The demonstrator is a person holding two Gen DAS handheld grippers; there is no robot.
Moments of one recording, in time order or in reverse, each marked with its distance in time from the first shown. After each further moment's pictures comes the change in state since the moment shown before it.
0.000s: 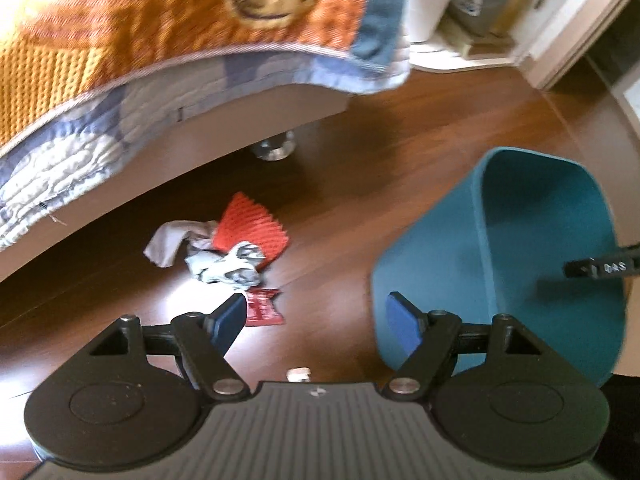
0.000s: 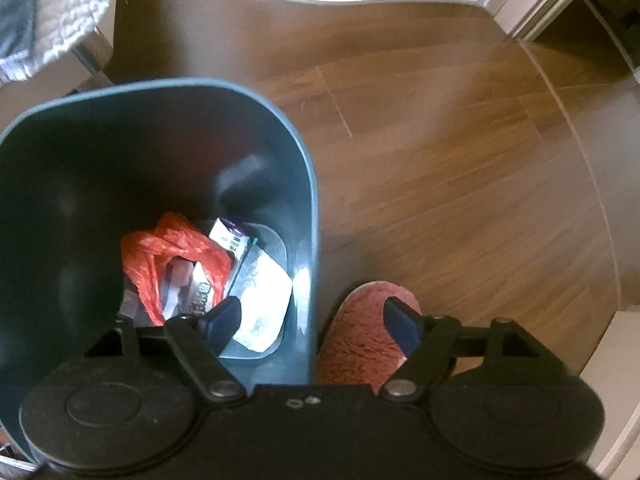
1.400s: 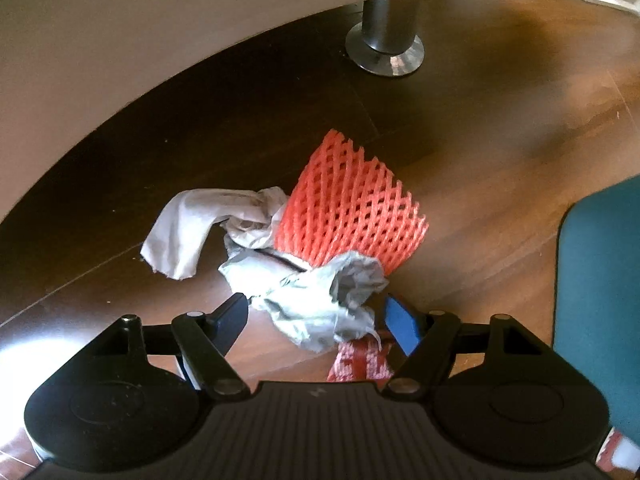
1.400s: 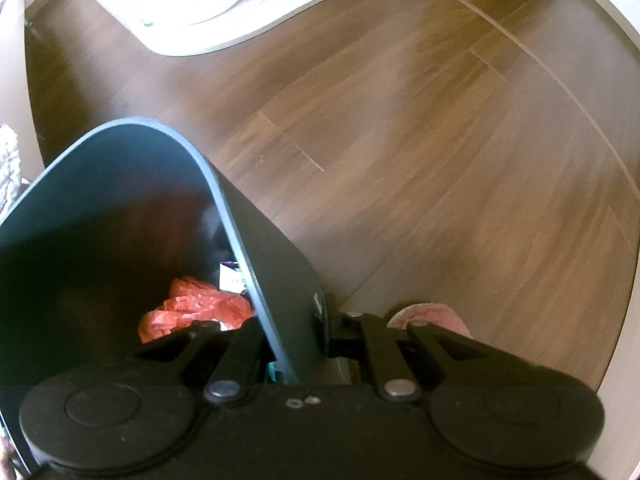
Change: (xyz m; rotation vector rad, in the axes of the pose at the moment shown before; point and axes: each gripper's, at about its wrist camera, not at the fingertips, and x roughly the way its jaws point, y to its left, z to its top) left arm 0.219 0.073 0.026 -0.046 0.215 0.187; right arm 0.015 -0.043 0.040 0.397 -0.052 0.053
